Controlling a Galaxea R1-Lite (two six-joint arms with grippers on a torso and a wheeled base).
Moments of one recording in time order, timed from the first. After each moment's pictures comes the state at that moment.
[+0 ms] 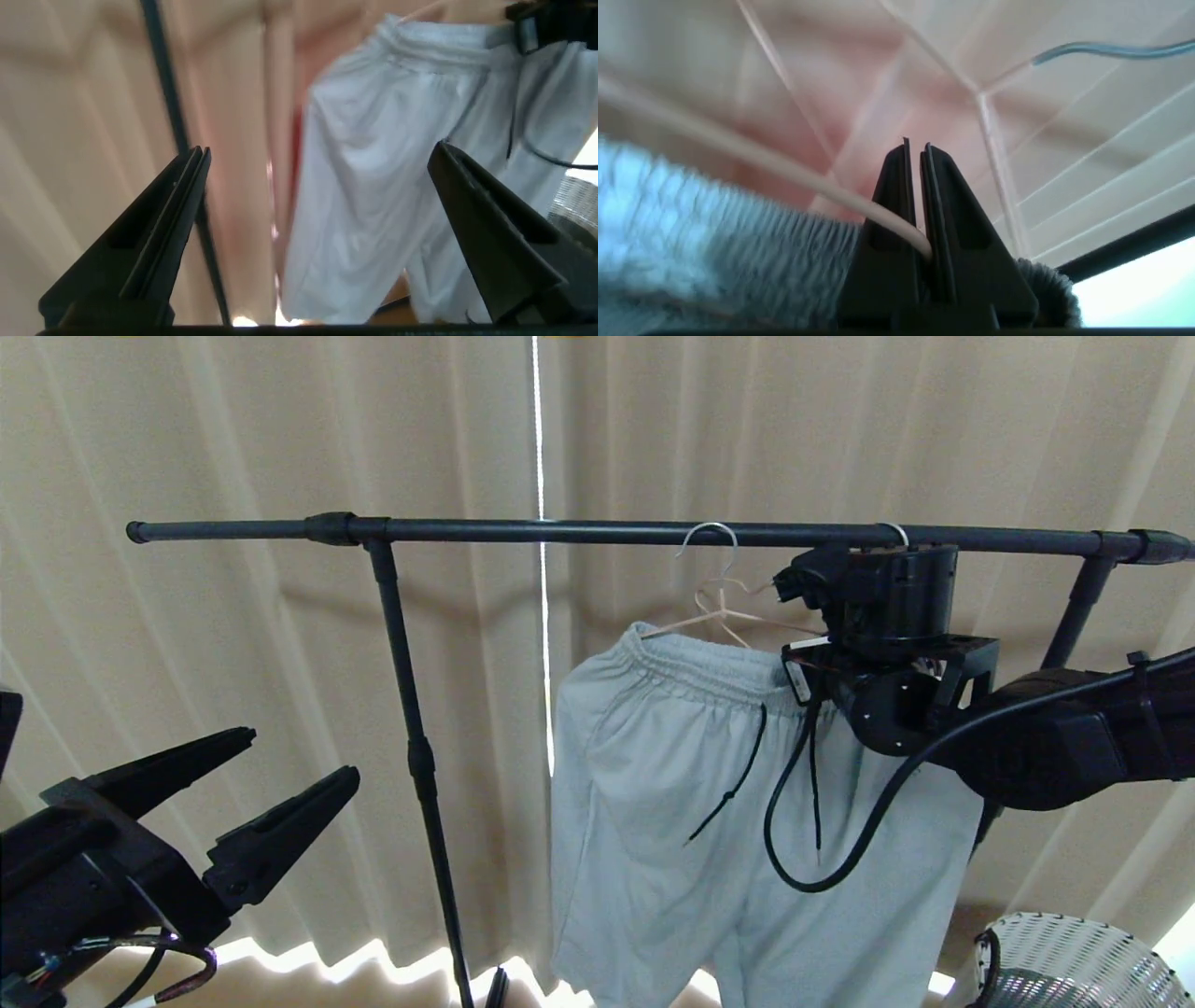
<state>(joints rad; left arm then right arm) -0.40 1.08 -0.29 -0.77 -0.03 0.00 0.51 1.88 -1.16 -0.45 -0.80 -0.25</state>
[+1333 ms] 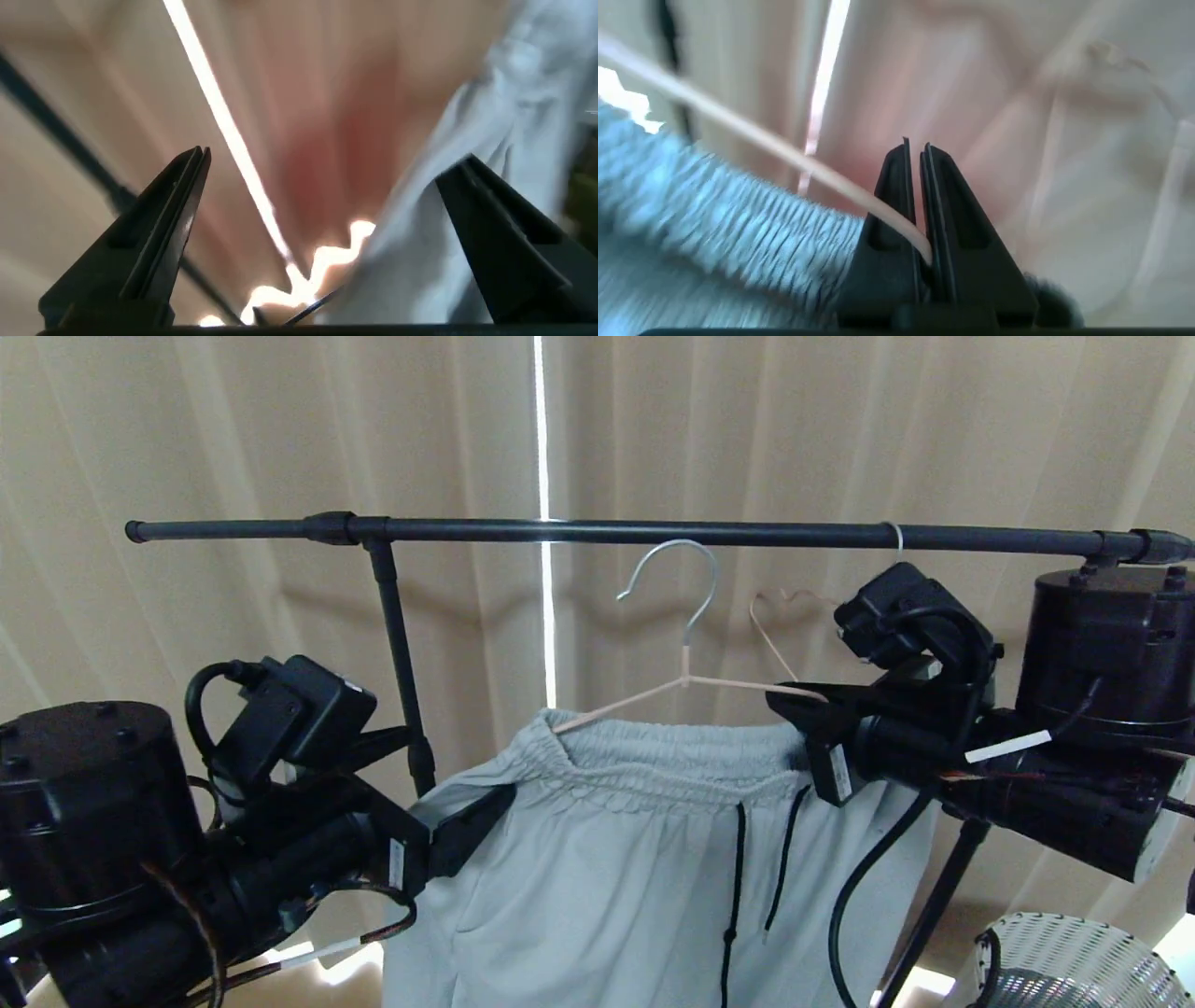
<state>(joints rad) -0.60 1.43 -0.46 -0.77 0.10 0.16 0.64 1.53 -0.81 -0.45 -0.16 -0.20</state>
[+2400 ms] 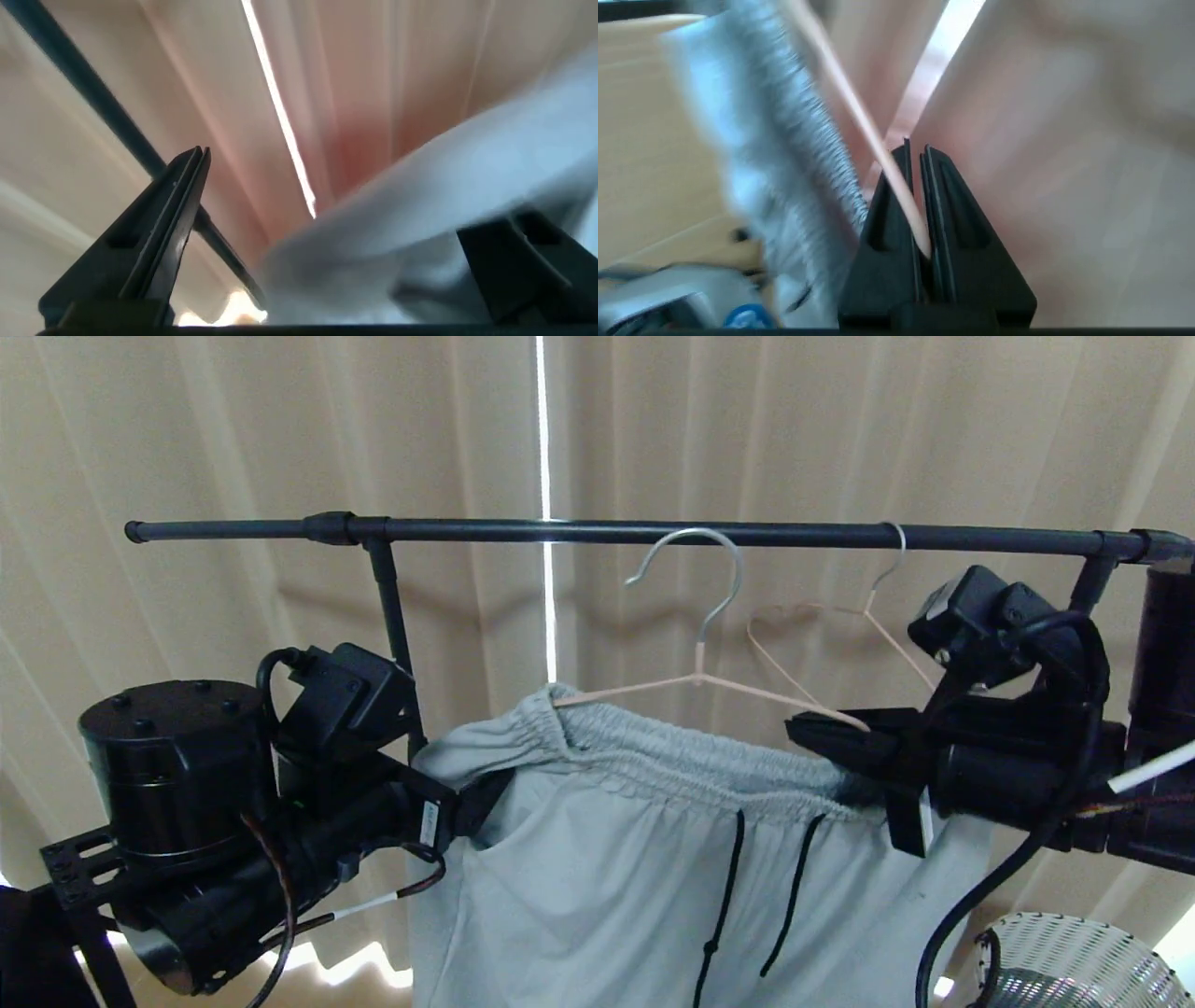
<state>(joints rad) -0.58 1.53 -0.52 -0.78 0.20 0.16 0.60 1.41 -0.82 -0.25 0.05 -0.23</state>
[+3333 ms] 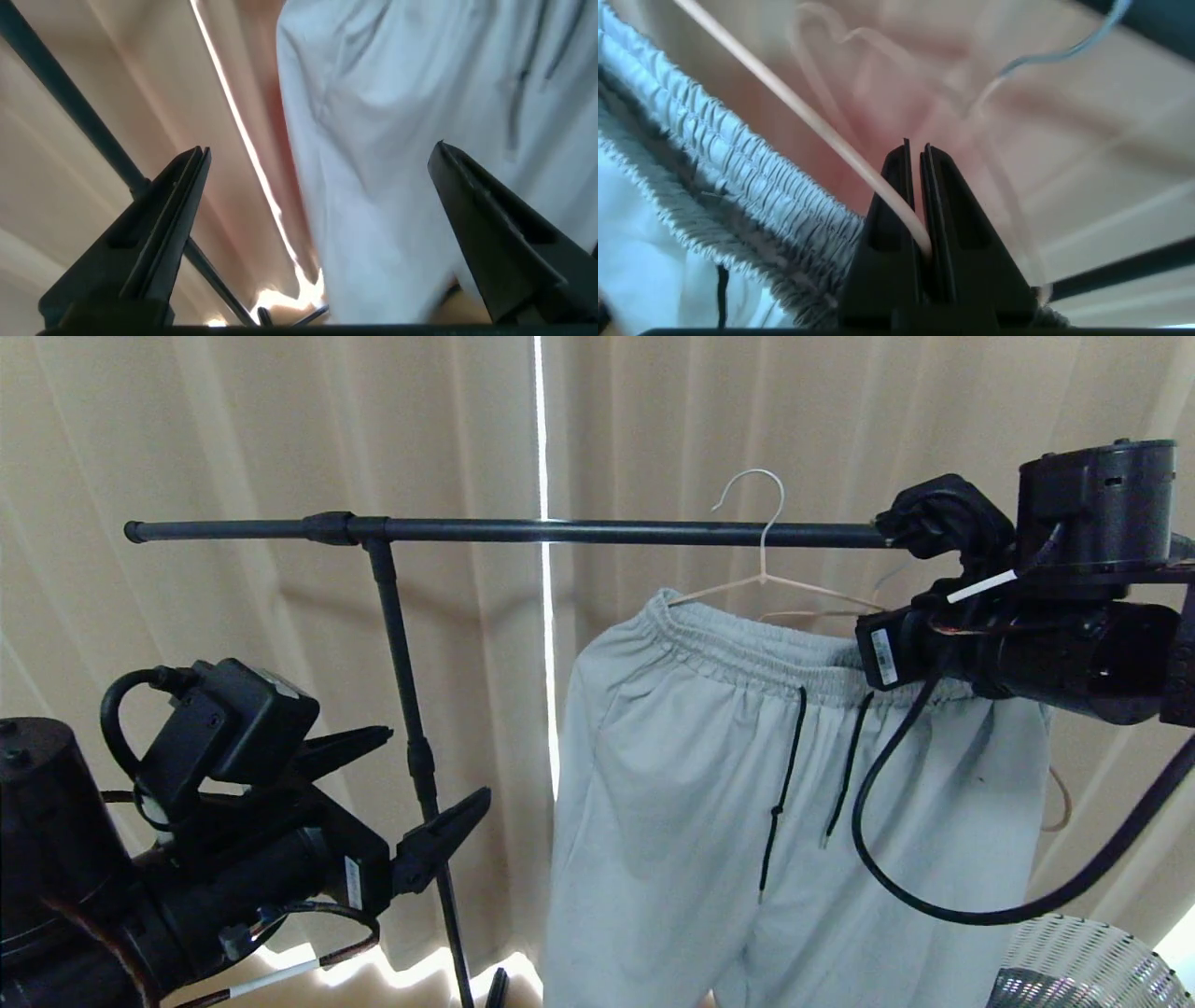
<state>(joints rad) -0.59 1.33 -0.41 -0.78 0.07 0.16 0.44 1.63 -1.18 -0.10 -0.44 -0.15</state>
